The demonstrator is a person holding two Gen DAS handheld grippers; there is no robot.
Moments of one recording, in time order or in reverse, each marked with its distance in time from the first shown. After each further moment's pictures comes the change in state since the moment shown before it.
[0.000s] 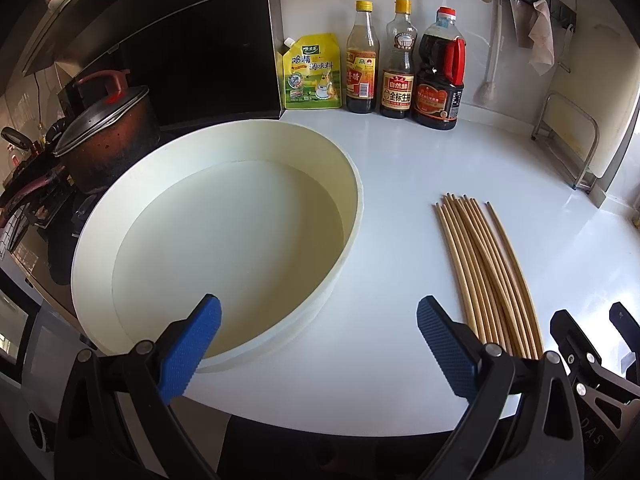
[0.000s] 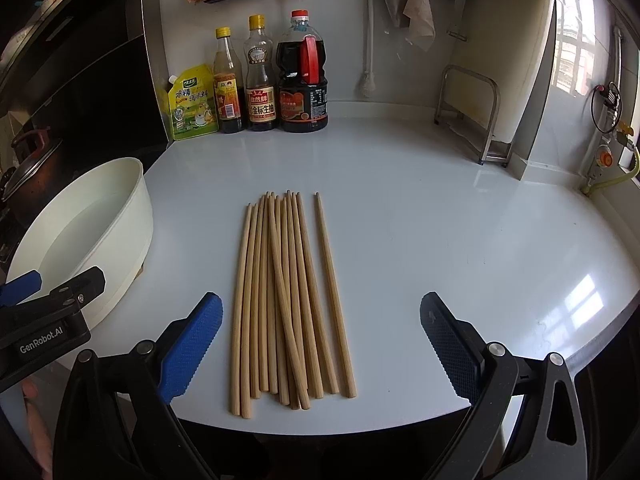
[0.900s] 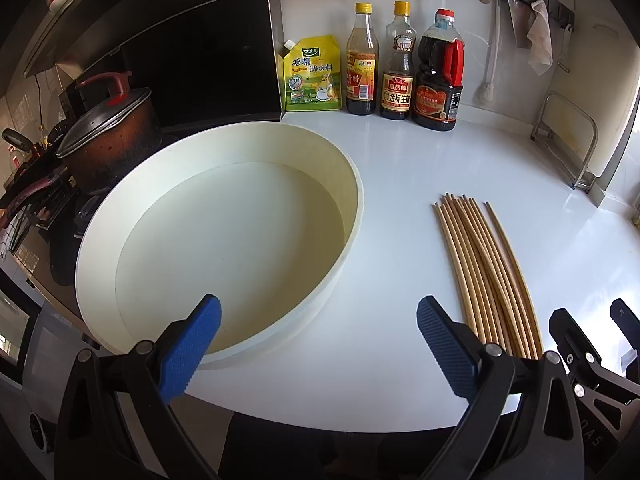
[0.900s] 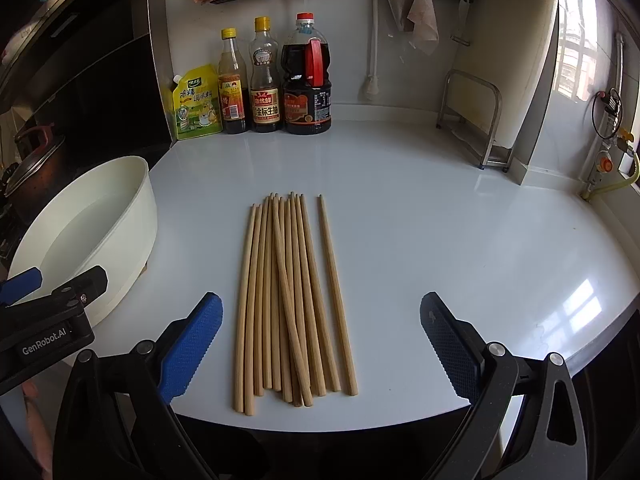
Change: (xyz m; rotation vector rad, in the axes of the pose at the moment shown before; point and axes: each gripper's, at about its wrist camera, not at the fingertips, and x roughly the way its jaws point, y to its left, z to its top) left arm -0.004 -0.001 -0.006 0.006 -0.014 0.005; right arm -0.003 0.003 -0.001 -0.014 -0.014 -0.002
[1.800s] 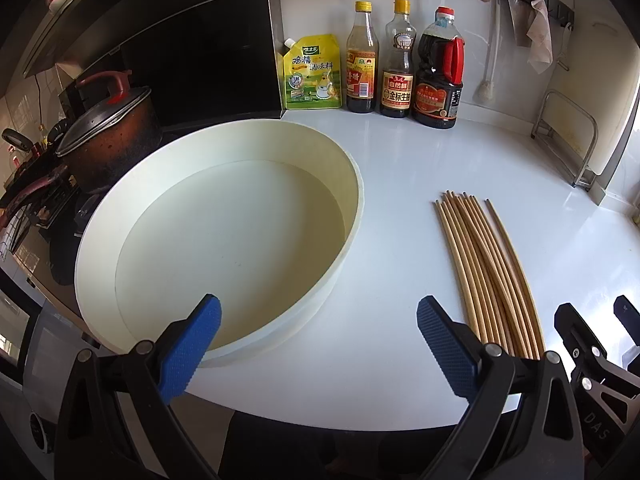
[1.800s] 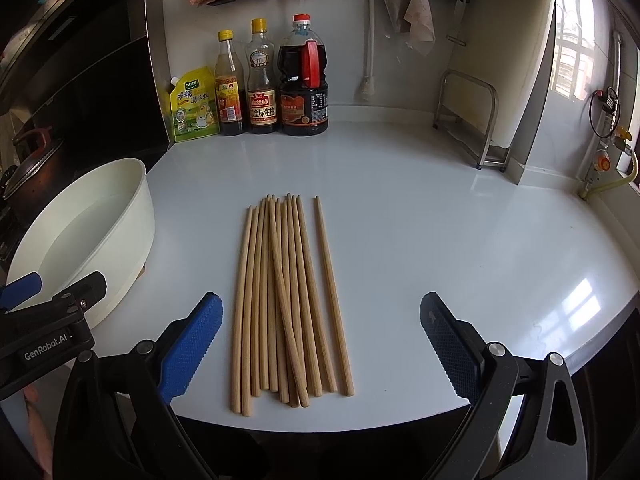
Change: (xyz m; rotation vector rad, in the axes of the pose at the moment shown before) left arm 0.000 0.000 -0.002 0.001 0.003 0.001; right arm -0.002 0.001 0.000 0.014 -0.006 -0.011
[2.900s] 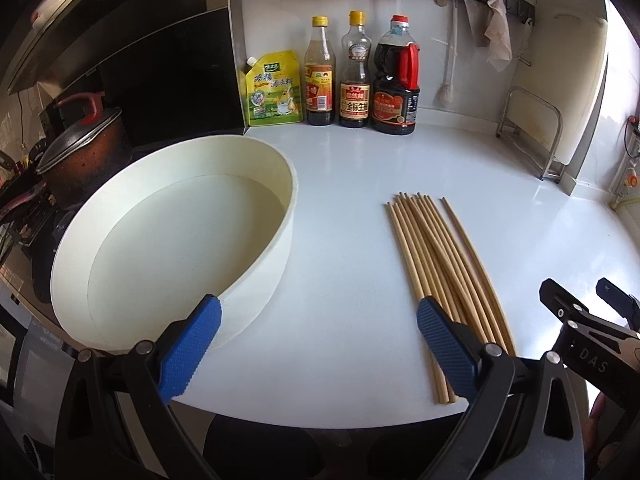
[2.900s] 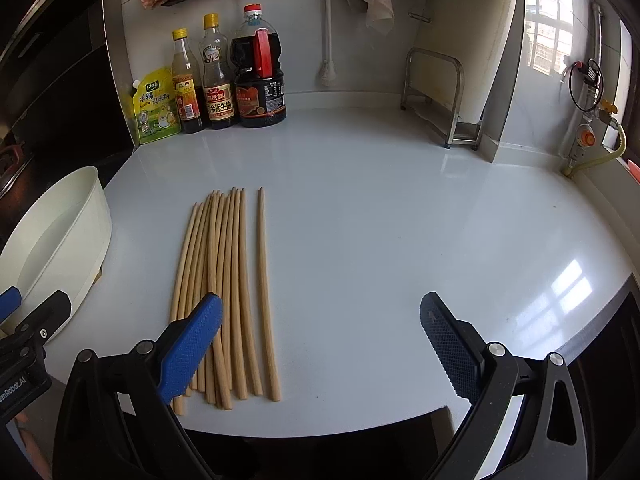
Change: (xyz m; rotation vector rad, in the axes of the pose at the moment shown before) left arm -0.014 -0.040 -0.015 0.072 -0.076 -0.080; right arm 0.019 -0.056 -0.004 0.057 0.039 -0.043
